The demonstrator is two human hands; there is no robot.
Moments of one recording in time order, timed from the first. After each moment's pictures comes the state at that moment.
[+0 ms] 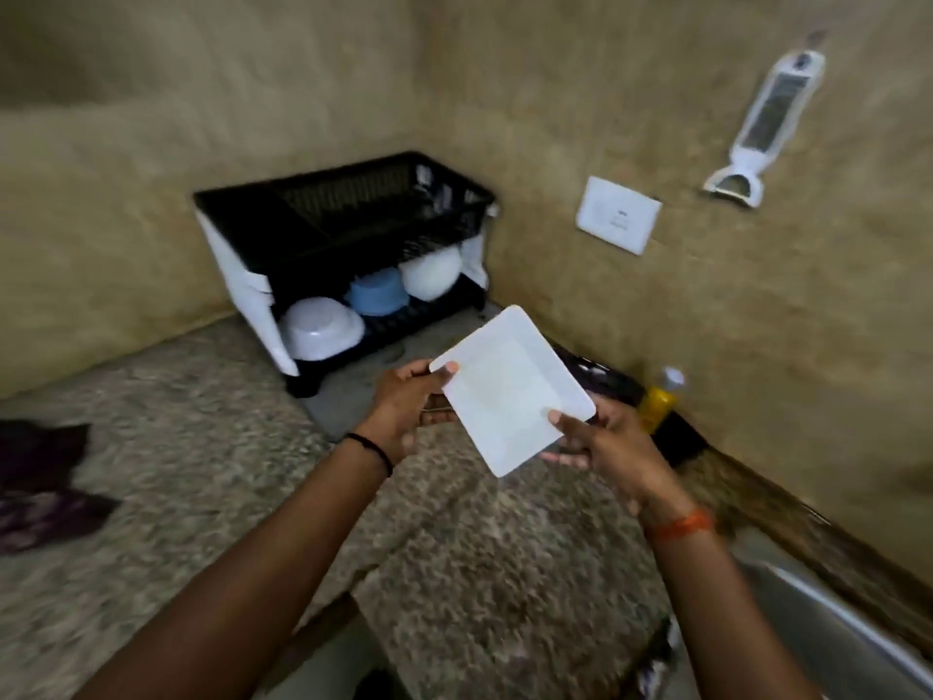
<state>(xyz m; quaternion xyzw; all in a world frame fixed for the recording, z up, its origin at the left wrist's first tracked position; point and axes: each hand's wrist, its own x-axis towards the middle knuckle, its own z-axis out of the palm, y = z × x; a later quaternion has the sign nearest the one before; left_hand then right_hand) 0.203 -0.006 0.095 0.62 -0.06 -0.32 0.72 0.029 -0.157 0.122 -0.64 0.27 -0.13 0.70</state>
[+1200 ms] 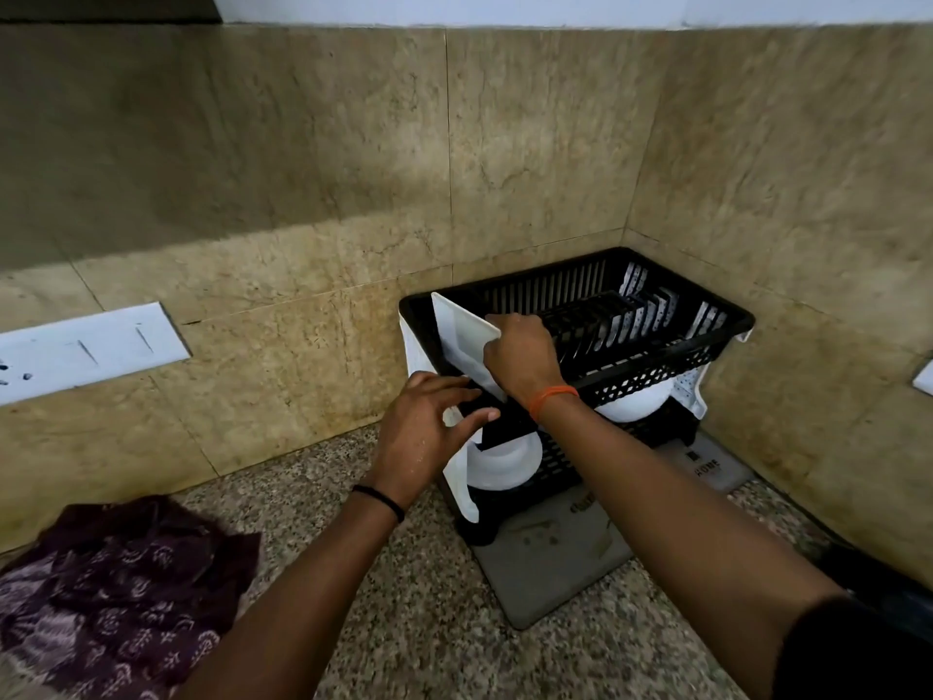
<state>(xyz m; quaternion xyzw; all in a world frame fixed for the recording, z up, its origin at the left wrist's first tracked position) 0.472 0.130 0.119 0.87 -0.30 0.20 0.33 0.502 -0.027 0.164 -0.93 0.10 -0.20 0.29</state>
